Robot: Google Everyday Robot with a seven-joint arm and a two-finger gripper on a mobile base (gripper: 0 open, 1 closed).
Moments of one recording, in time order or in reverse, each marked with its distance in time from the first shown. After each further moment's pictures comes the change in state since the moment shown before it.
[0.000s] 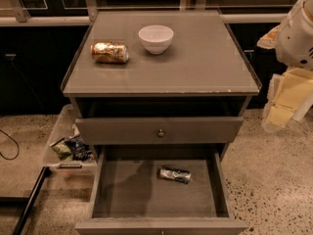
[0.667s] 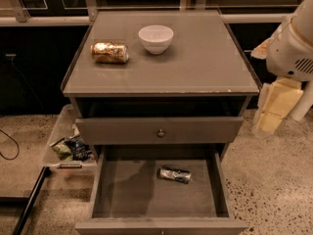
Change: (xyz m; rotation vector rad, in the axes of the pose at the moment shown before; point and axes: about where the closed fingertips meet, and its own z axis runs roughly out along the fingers) arm 0.000 0.002 0.025 -0.023 -0.011 0.024
